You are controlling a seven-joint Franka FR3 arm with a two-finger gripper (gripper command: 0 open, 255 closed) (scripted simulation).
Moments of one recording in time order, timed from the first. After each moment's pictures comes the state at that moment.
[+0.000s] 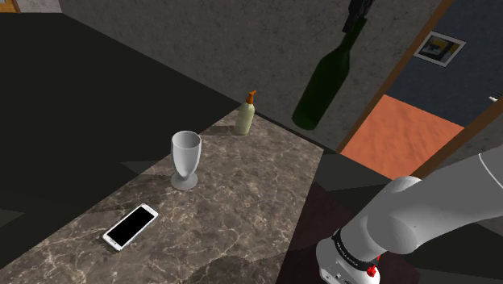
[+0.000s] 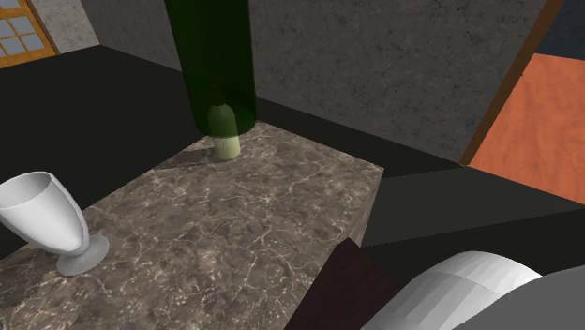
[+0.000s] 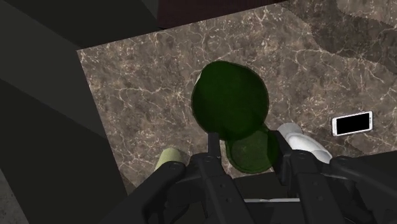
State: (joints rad) arm 0.01 -0.30 -0.09 -1.37 -0.01 1.04 -0.28
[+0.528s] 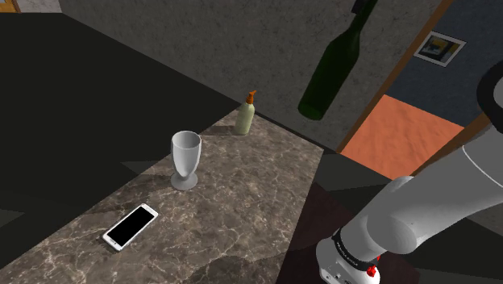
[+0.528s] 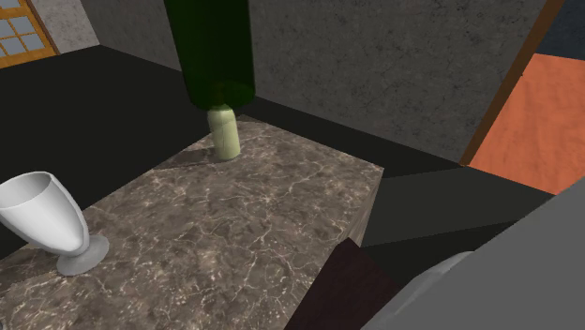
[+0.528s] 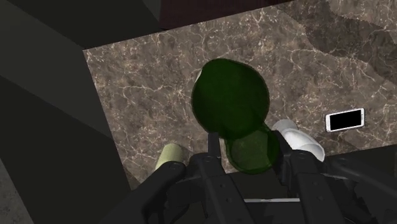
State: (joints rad) arm 0.00 -0.16 -0.10 -1.09 0.00 0.89 -0.29
